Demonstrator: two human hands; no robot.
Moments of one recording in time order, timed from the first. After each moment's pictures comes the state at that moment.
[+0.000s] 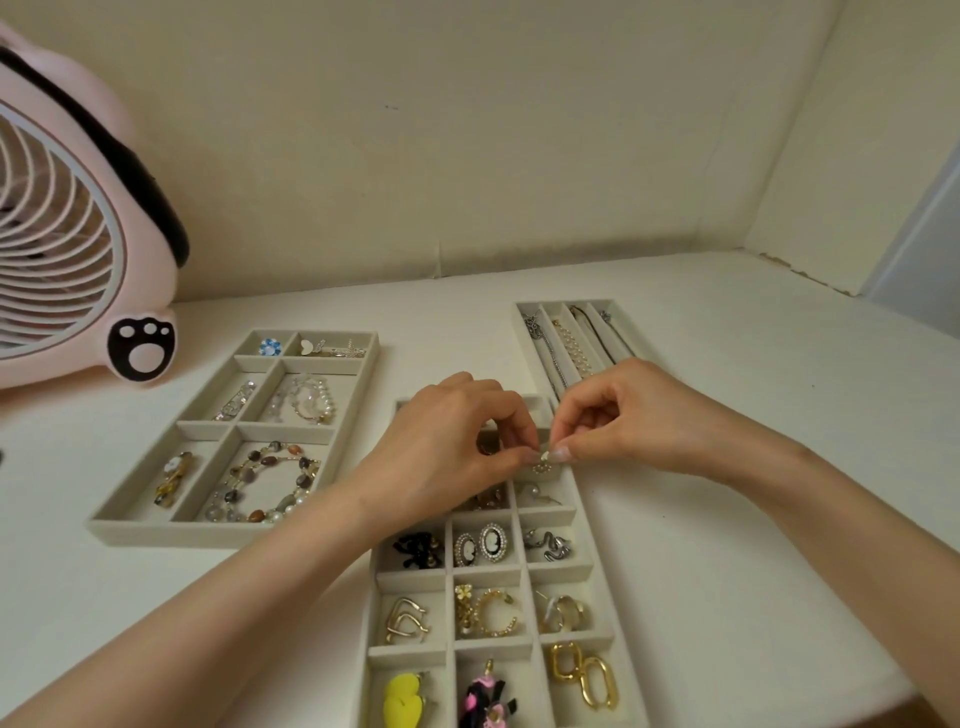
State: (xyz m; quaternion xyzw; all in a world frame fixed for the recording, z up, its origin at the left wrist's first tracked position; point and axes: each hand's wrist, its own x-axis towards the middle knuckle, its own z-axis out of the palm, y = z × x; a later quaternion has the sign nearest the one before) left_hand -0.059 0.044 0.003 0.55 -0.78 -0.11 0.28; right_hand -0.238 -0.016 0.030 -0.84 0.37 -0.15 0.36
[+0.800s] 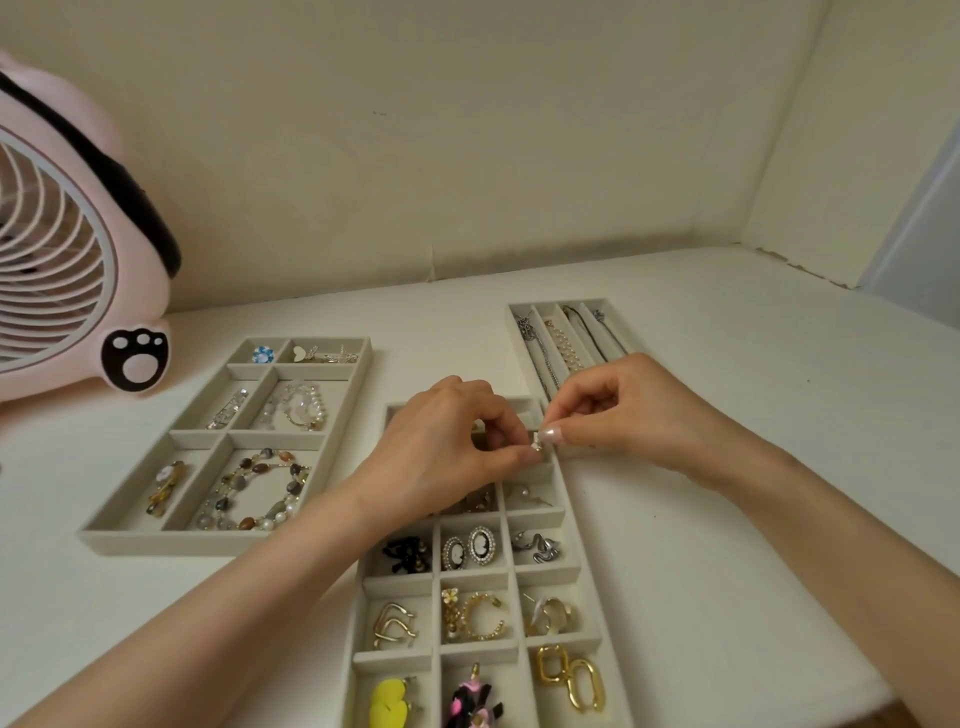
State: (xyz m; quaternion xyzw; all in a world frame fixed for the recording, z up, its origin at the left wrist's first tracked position) left_hand -0.066 0.038 0.001 0.58 -0.74 -0.14 0.30; right_hand -0.243 -0.018 0.024 -0.79 0.38 -0.24 0.41
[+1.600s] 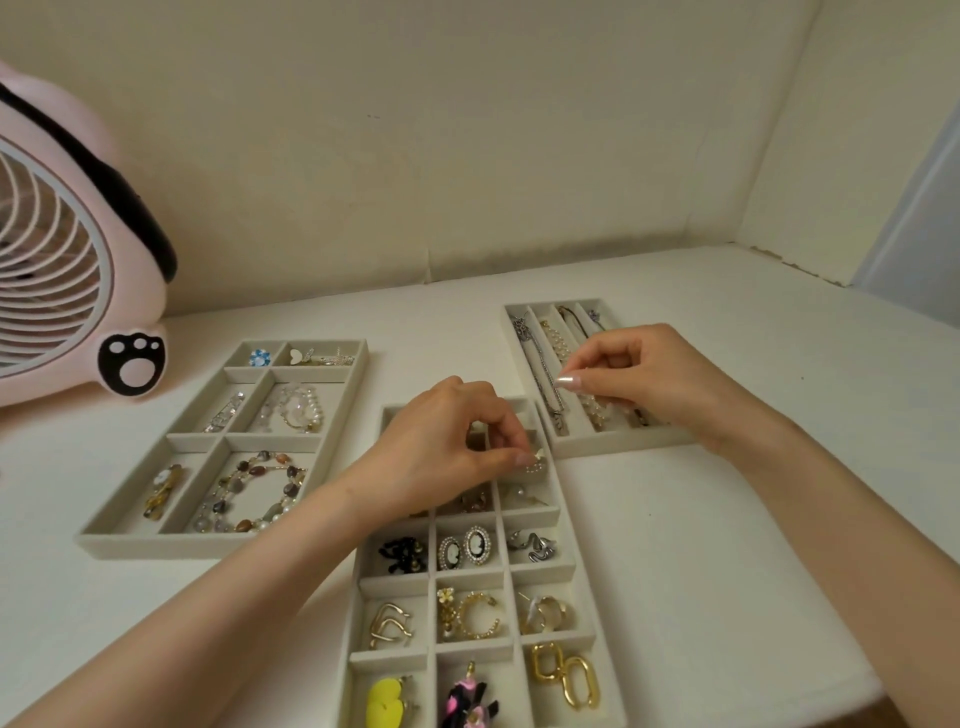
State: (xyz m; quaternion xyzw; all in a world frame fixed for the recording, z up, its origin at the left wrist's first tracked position) left_hand -0.064 0.039 0.007 0.56 -0.76 -0.19 0.29; right_hand -0.256 -0.038 0.030 -0.75 0.40 -0.31 0.43
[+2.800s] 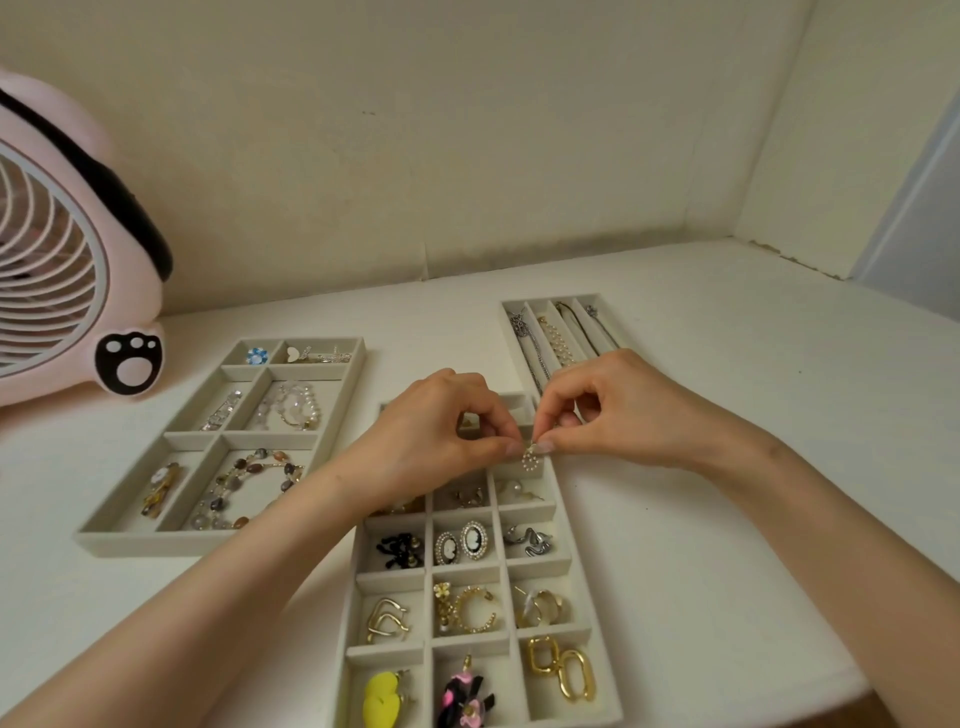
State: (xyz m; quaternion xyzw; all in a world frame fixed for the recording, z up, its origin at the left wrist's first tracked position) left_hand -0.058 0.033 0.006 0.54 -0.76 -0.19 0.30; right_hand -0.246 -0.032 0.016 -0.88 0.33 -0.19 0.29
